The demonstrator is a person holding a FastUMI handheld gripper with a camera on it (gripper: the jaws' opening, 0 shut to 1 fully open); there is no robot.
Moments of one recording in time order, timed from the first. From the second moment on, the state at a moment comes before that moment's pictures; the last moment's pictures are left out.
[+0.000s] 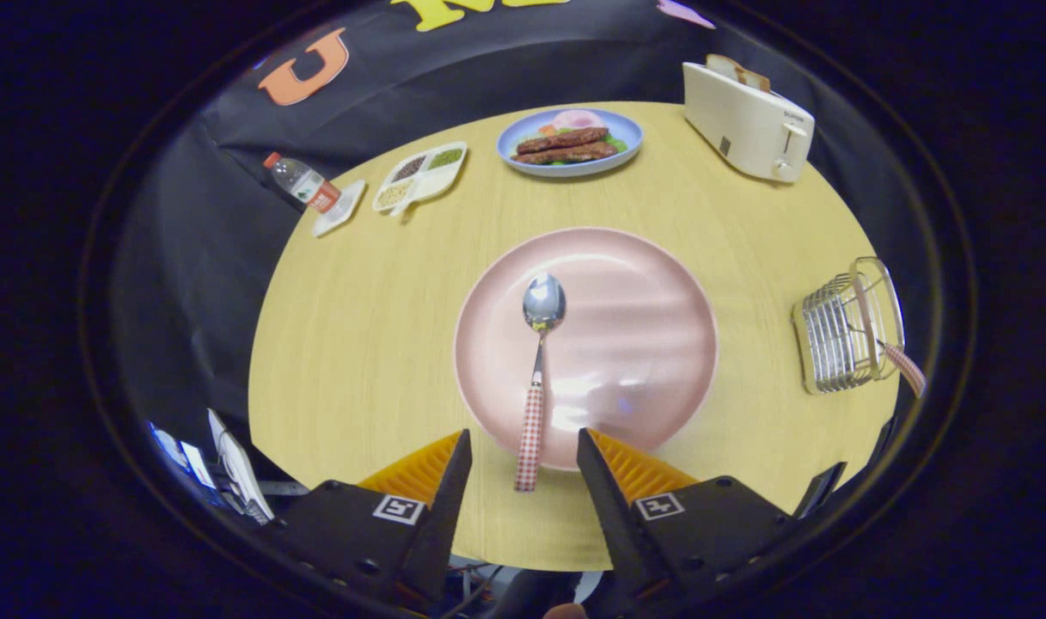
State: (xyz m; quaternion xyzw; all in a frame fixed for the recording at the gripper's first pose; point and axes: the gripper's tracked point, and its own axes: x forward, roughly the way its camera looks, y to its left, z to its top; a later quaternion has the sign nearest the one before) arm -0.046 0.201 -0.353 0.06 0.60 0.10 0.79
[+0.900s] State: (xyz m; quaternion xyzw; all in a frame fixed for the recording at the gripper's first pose) arm -0.051 0.178 -0.367 0.04 0.65 0.07 0.76
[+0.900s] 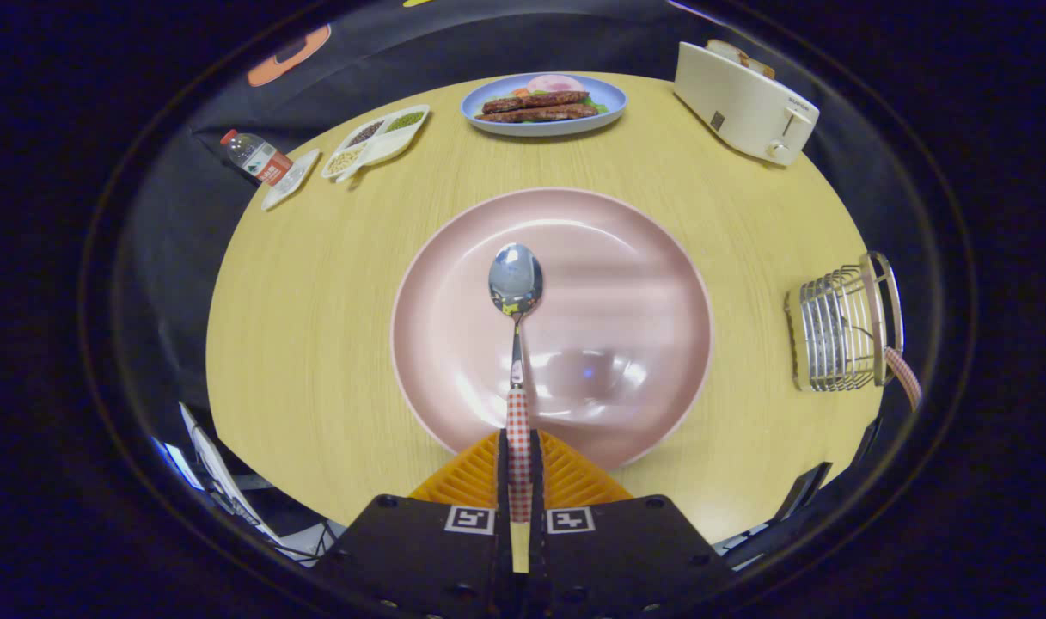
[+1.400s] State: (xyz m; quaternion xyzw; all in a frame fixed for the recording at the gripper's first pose) arm -0.052 0.048 -0.244 0.03 0.65 0.05 0.76
